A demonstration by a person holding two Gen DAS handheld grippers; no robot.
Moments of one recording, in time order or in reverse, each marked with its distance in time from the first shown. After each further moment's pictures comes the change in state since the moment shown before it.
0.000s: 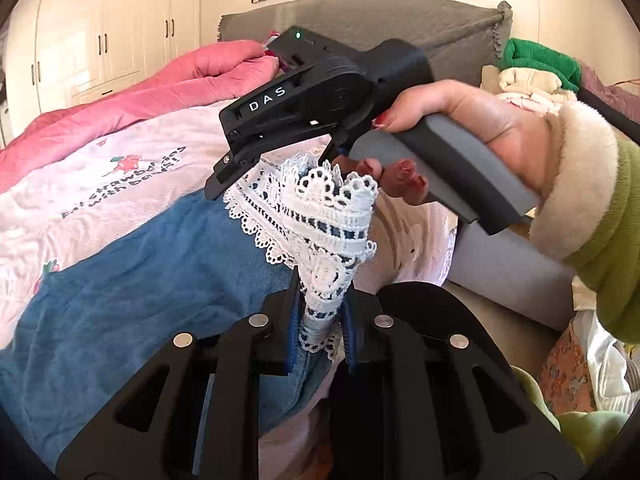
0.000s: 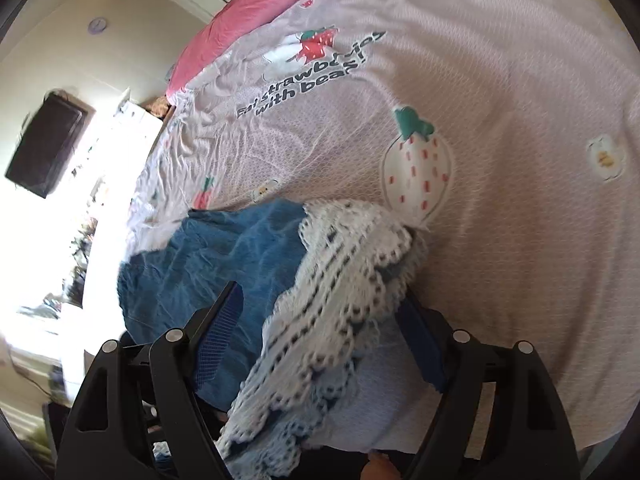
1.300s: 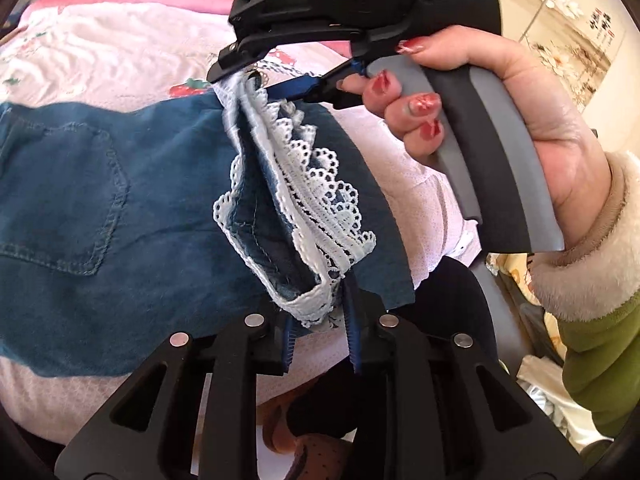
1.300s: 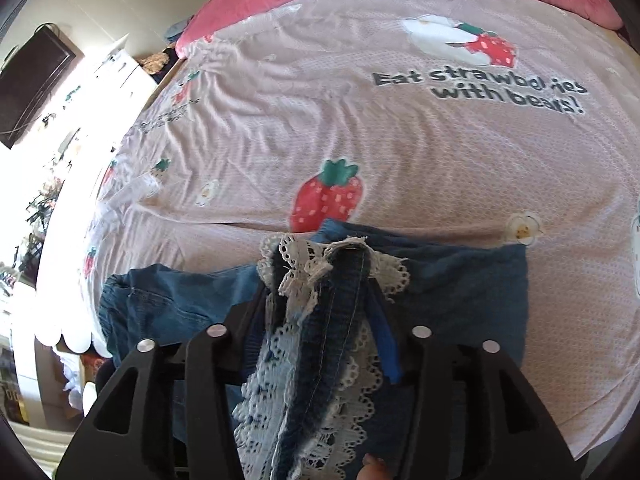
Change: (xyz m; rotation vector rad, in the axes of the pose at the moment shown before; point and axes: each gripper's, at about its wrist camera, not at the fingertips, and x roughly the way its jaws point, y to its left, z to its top) left arm -0.087 0.132 -0.093 -0.571 0.076 0.007; right arm 0.140 0.212 0.000 -0.208 0.040 -0.171
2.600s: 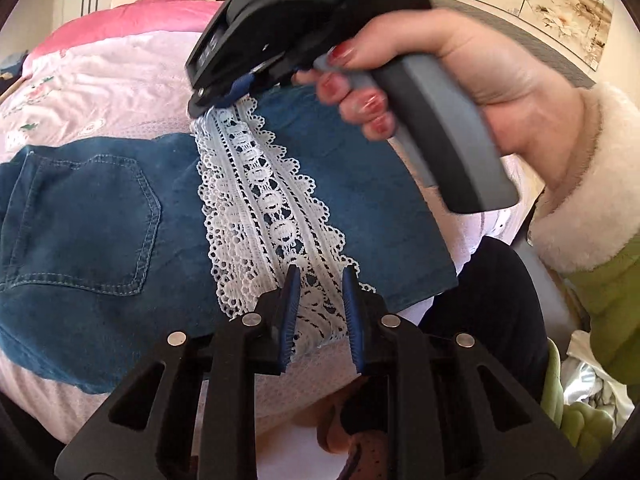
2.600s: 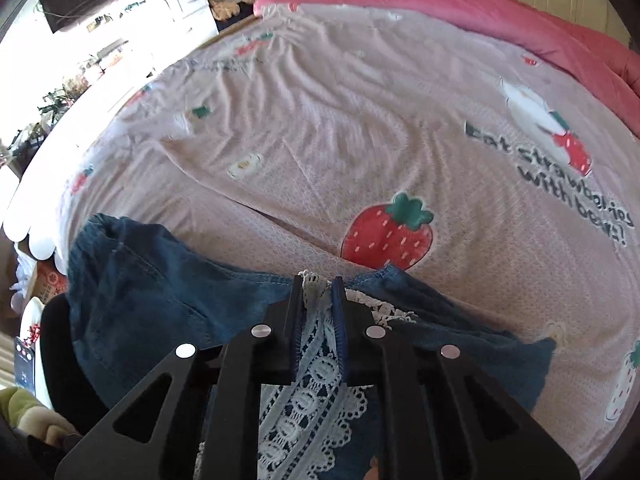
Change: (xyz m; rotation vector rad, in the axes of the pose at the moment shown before) left arm -0.002 -0.007 -0.006 0.140 0.003 0.155; right arm 0.041 0.040 0.007 -0.355 0.004 -0.071
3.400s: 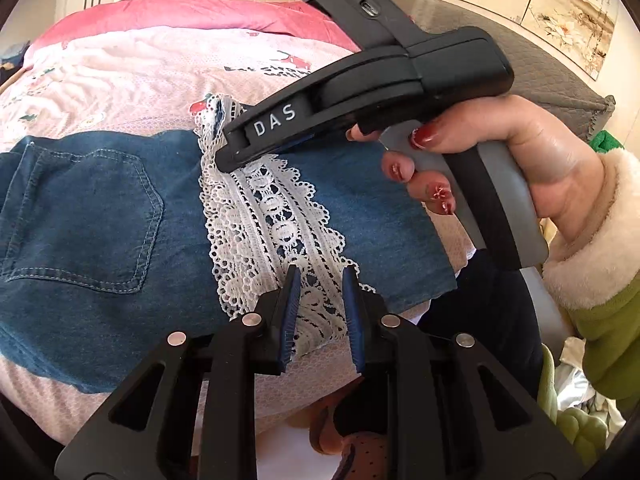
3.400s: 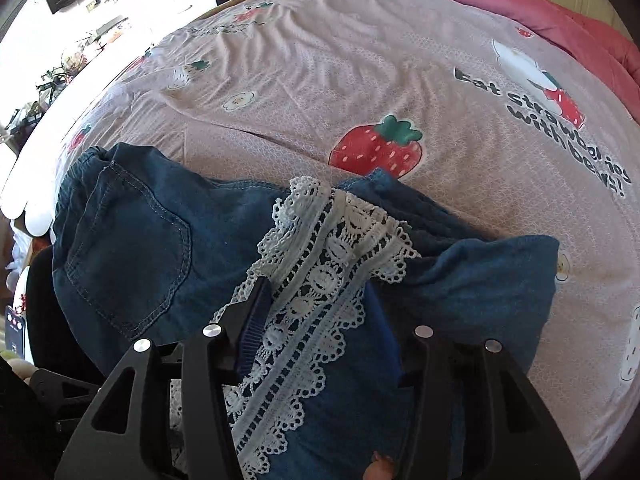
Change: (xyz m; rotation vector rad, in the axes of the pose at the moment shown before) left arm -0.003 0.007 0.005 -0.030 -0.006 -0.021; right arm -0.009 -0.005 -0.053 -0.025 0.053 -0.012
